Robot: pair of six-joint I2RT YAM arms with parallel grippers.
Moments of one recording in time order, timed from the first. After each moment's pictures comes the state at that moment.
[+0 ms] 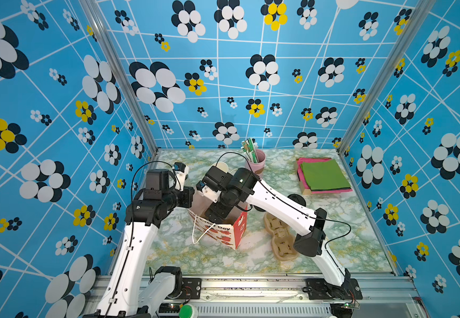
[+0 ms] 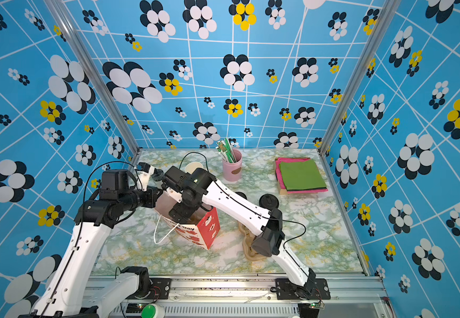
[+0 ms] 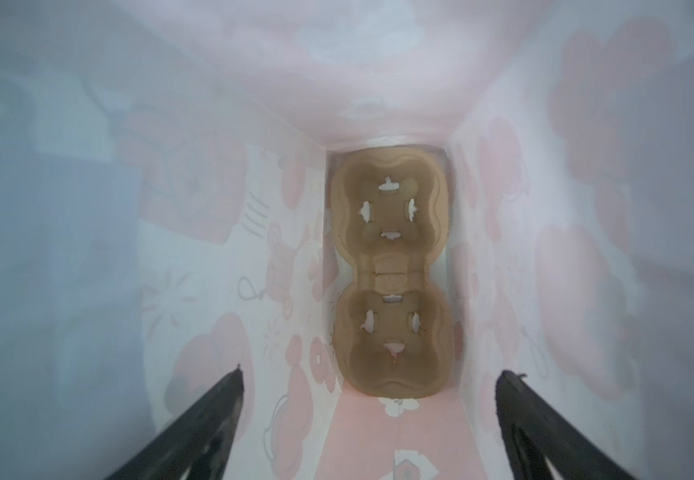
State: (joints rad) left arm -0.05 0.99 1.12 -0.87 0.35 -0.01; right arm 1.09 2.23 2.51 -1.44 -0.02 0.04
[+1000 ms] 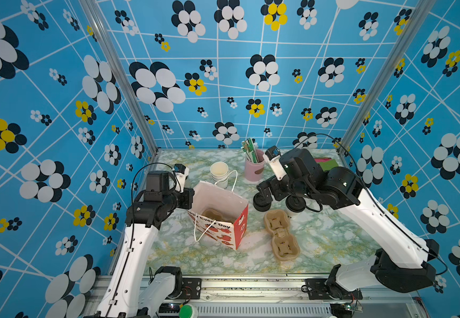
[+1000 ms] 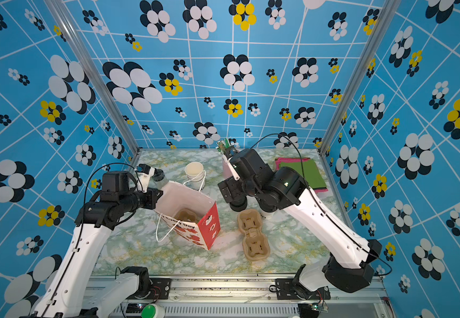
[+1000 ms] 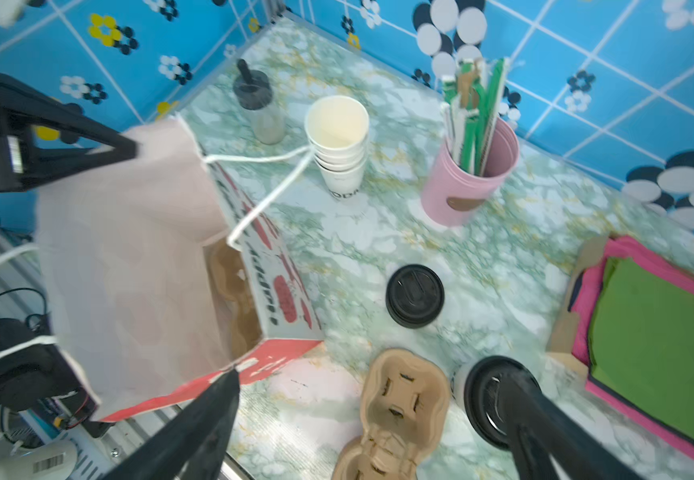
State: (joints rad) left arm -0.05 0.98 1.10 -0.86 0.35 -0.01; right arm 0.86 1.42 1.82 -1.18 0.26 0.19
